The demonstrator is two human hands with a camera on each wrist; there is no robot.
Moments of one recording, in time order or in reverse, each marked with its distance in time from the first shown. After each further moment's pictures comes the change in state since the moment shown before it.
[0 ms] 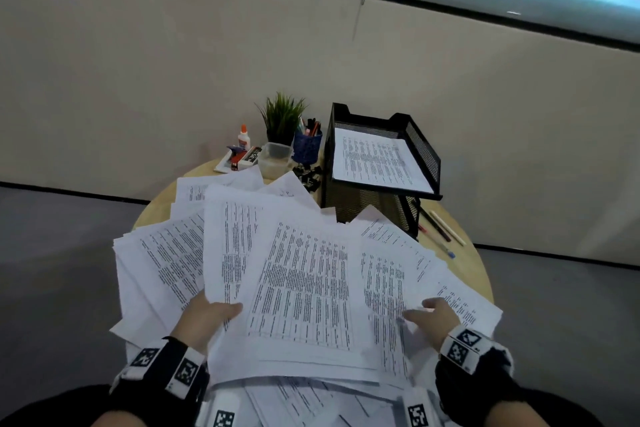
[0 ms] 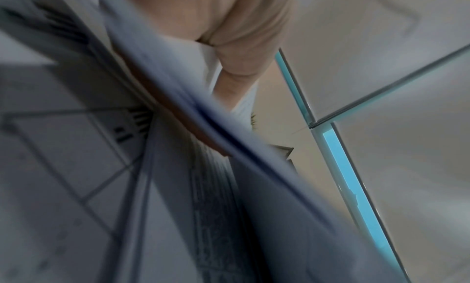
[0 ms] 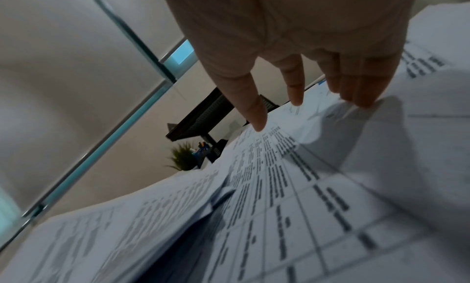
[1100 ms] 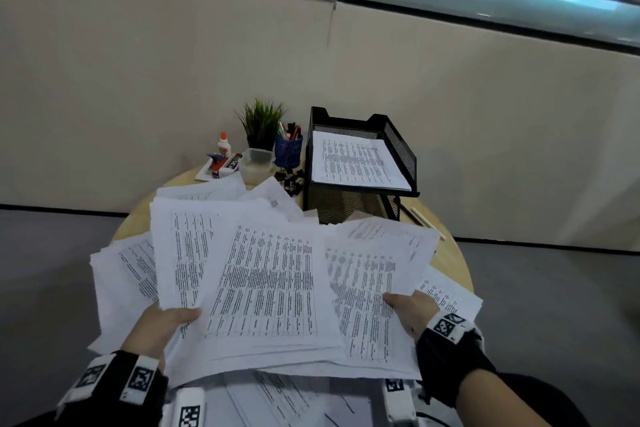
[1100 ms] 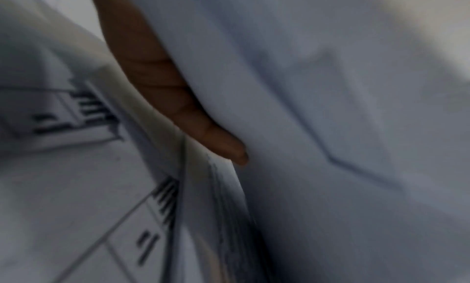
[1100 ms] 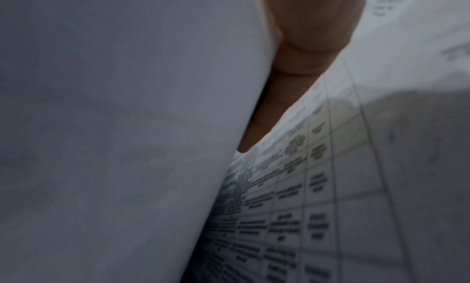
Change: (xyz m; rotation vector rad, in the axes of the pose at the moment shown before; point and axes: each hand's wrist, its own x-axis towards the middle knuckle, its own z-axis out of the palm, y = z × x) left_hand 0.006 0.006 -0.025 -0.149 0.038 0.006; right_hand -0.004 -0.009 -0.005 0.227 0.026 0.017
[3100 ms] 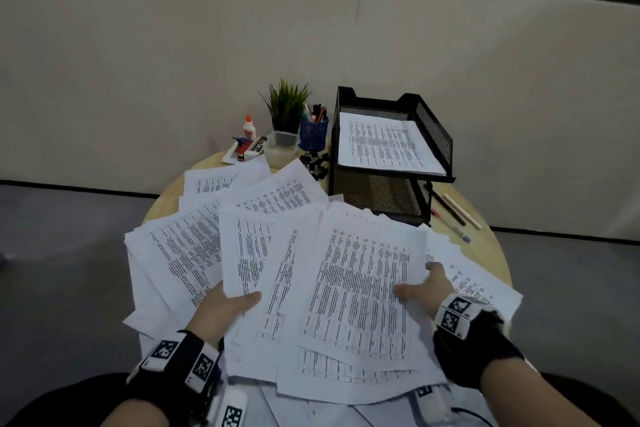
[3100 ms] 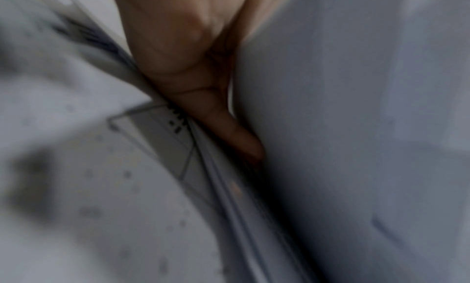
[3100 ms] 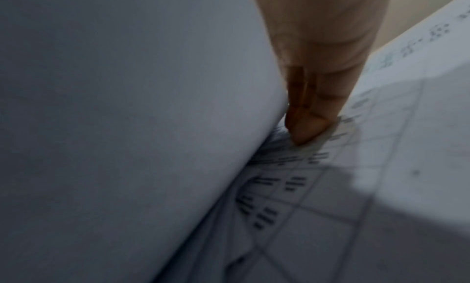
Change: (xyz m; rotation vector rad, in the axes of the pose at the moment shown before) left_hand -0.010 -0.010 0.031 0.271 -0.122 0.053; right_hand -0.005 -0.023 0.015 -0.252 -0.106 -0.081
